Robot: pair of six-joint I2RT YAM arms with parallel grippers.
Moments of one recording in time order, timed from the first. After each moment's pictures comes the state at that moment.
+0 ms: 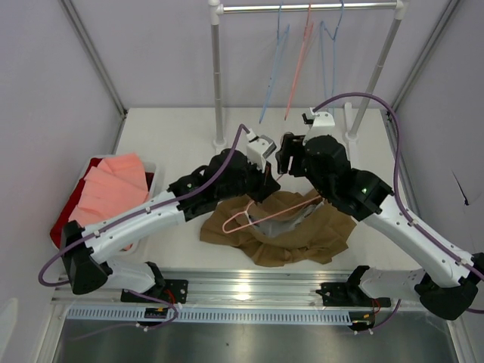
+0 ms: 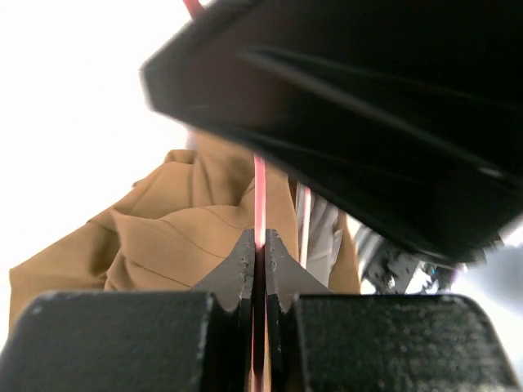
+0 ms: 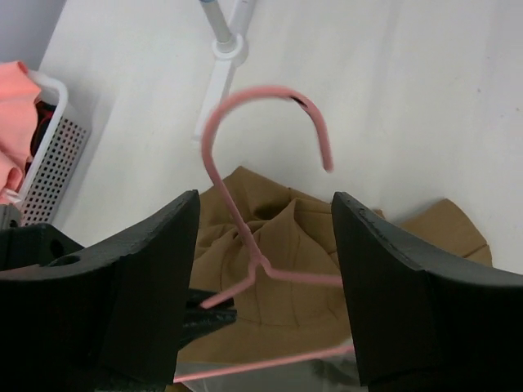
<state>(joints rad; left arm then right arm) -0.98 1.32 1.23 -0.28 0.07 -0.32 0.85 1.17 1.38 -0.57 0.47 0.41</state>
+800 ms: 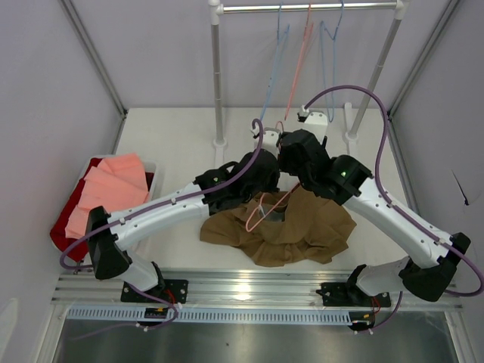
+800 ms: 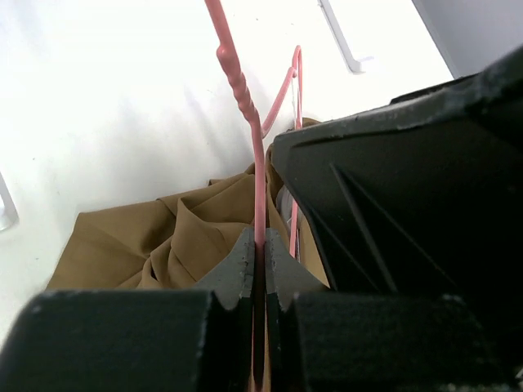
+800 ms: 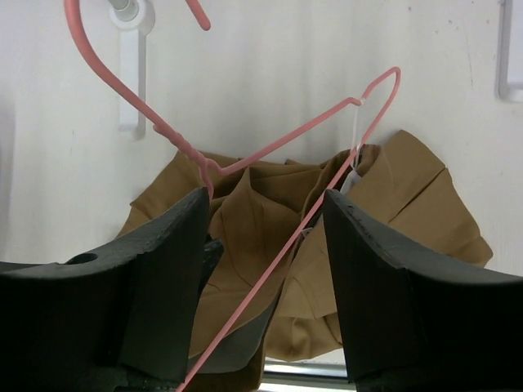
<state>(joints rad) -1.07 1.52 1.45 -0.45 -0.43 -0.52 0.88 1.35 1.54 -0.86 0.66 0.61</state>
